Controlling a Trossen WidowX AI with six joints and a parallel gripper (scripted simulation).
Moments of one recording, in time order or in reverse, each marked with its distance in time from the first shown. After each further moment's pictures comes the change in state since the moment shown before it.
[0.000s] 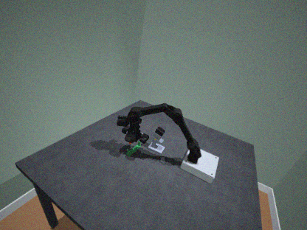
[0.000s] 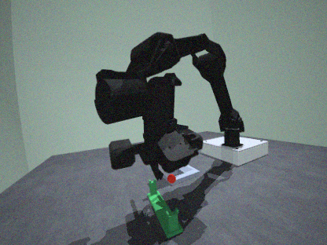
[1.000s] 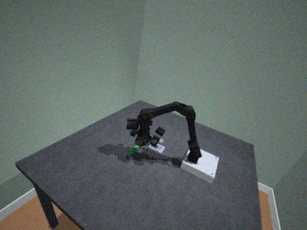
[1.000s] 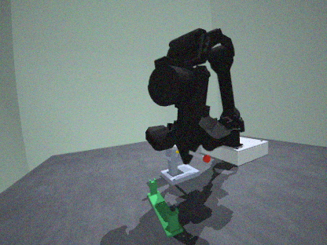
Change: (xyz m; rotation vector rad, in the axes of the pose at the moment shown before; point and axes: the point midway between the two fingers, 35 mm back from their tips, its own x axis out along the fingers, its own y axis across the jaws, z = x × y) arm -0.017 0.074 -0.002 -0.048 0.004 -0.002
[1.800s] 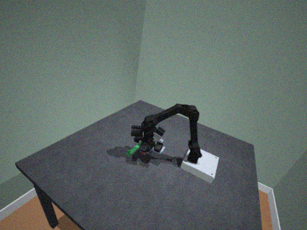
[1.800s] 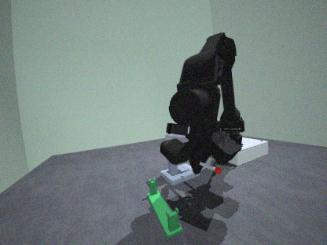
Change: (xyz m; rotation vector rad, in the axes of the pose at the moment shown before) arm 0.035 0.030 0.008 -0.017 -0.010 -0.010
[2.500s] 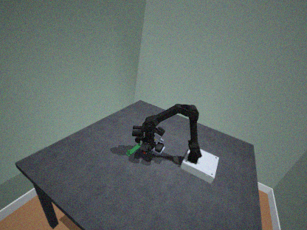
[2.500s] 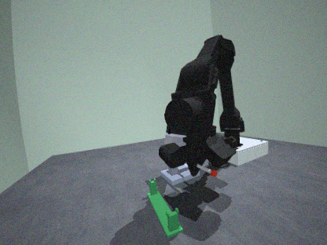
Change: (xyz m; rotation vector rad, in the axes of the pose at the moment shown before) arm 0.015 0.002 -0.010 -0.002 0.002 0.012
